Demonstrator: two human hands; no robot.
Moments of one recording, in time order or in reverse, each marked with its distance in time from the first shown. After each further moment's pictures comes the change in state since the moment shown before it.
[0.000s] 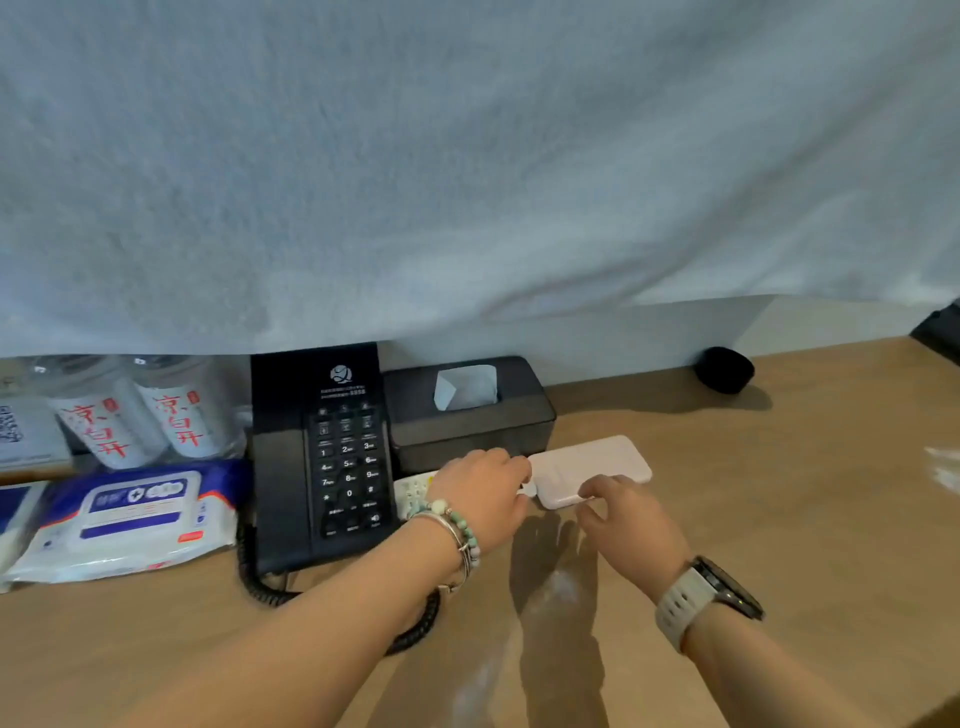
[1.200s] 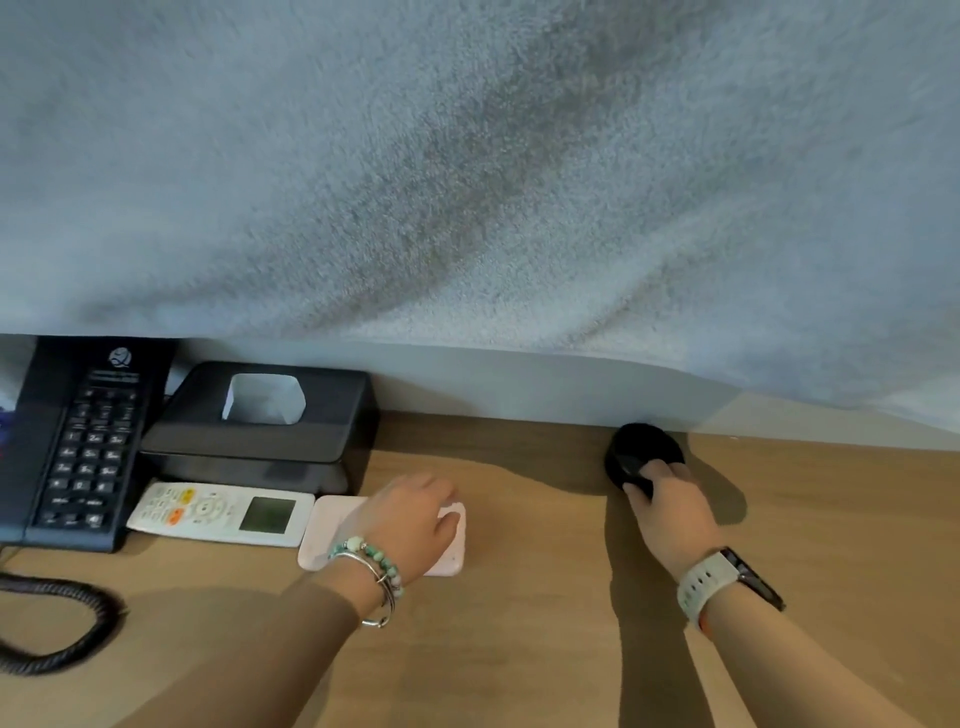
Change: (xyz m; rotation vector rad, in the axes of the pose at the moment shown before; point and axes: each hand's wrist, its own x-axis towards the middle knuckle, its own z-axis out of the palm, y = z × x) left_hand 0.175 0.124 0.084 -0.085 0.075 -0.528; right_hand 0.235 0.264 -0.062 0.049 -0.053 -0.120
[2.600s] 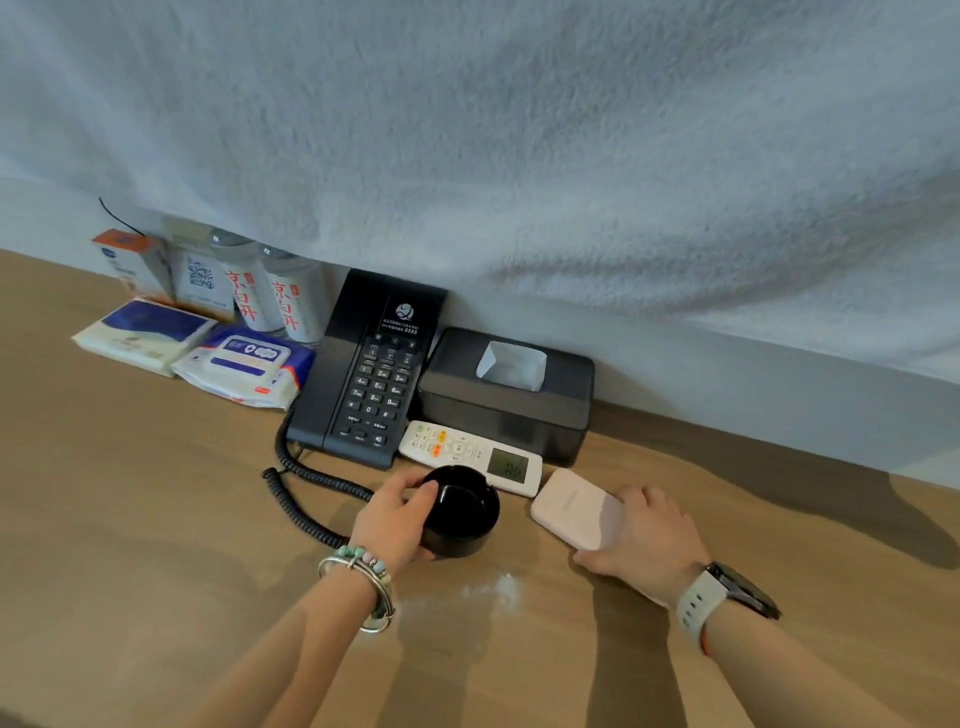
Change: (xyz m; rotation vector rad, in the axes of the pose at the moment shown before) left_hand -0.140 -0.173 -0.046 -0.992 0.235 -0.703; right_hand -0.112 -0.201 0.074 -0.287 -0.321 -0.278
